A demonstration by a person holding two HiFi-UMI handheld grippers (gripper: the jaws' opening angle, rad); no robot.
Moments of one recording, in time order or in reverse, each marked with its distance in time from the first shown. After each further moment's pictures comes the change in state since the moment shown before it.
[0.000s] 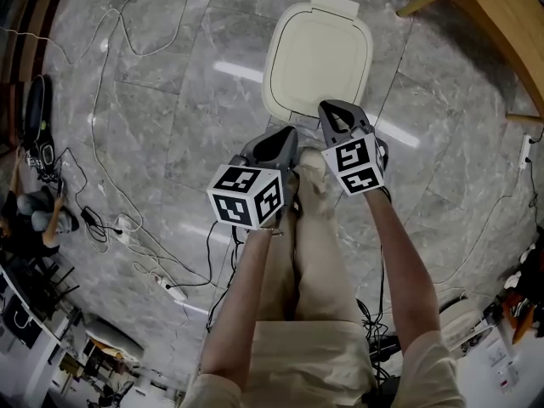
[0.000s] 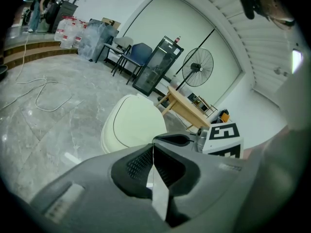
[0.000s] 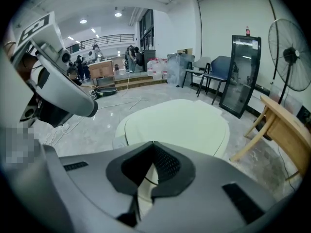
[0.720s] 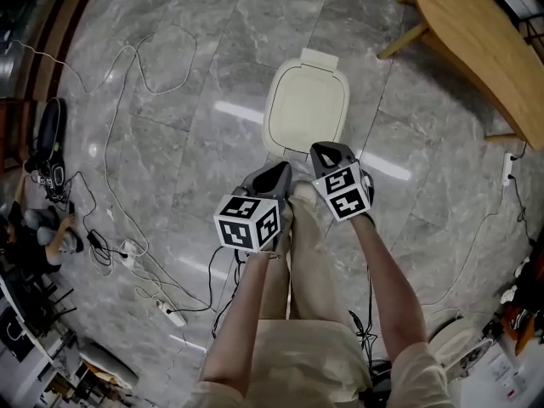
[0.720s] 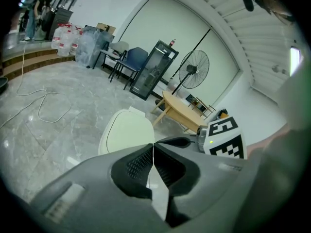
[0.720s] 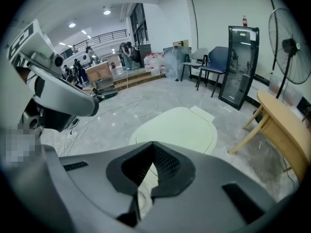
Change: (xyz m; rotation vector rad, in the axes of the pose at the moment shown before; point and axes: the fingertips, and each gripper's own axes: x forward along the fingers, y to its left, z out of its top) left arm -0.042 -0.043 0.047 0.035 -0.010 0.008; right arm -0.054 0.001 0.042 0.094 0.092 0.045
